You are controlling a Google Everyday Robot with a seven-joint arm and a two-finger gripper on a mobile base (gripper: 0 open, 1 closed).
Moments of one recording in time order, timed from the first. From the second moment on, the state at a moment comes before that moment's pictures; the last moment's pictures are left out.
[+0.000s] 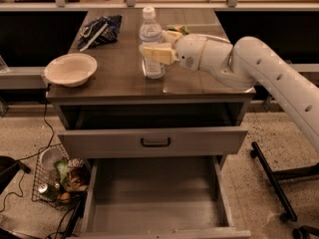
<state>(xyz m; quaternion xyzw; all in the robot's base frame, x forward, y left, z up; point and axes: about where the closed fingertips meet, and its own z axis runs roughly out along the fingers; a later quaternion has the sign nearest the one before) 0.687 0.010 0.931 -0.40 0.57 0.36 0.62</state>
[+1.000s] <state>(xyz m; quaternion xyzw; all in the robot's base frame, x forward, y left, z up) 0.685 0.018 0.945 -0.42 0.57 0.35 0.61</state>
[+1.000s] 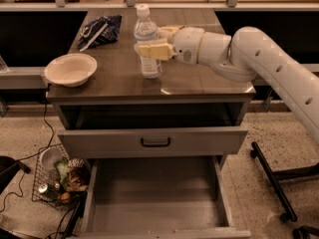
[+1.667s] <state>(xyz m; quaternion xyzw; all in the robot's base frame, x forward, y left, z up) 0.640 -0.002 0.995 -0.44 0.55 0.31 0.63</state>
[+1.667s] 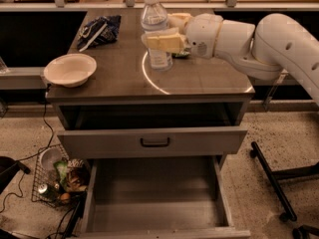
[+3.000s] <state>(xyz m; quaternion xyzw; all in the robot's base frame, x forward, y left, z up) 0.451 -0.166 0.862 -0.37 0.64 0.26 0.62</state>
